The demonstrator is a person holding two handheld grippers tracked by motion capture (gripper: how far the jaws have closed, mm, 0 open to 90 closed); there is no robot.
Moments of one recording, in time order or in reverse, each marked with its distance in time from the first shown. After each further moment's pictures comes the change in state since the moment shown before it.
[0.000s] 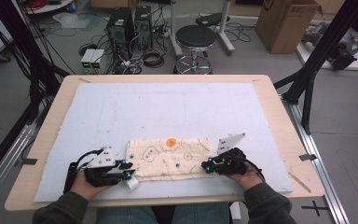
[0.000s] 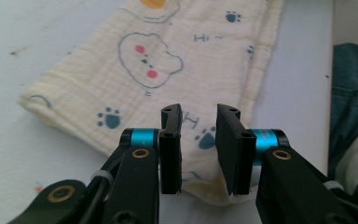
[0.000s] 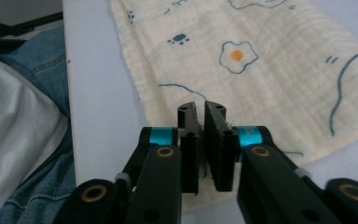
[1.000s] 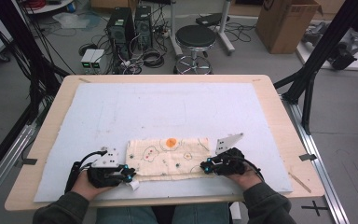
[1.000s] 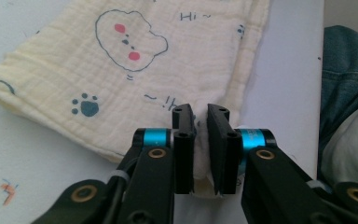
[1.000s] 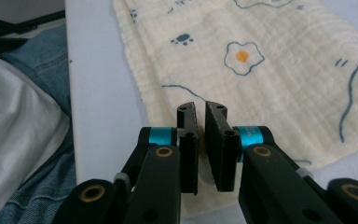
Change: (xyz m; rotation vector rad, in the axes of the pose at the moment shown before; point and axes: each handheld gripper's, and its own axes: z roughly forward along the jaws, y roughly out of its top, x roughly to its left) left arm 0.002 -0.001 0.004 0.038 -0.041 -0.017; right arm 0.000 0.002 0.001 -0.009 0.004 0.002
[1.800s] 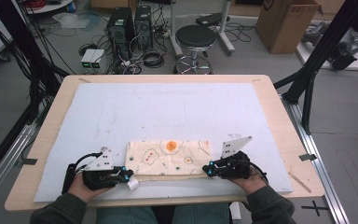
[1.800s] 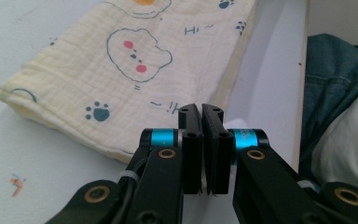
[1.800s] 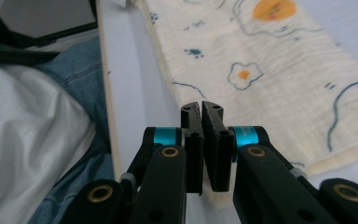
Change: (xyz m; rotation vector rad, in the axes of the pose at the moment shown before) left arm -0.006 -0.002 -0.011 -0.022 -0.014 0.019; right arm 0.016 -0.003 -0.014 -0.045 0.057 -0.015
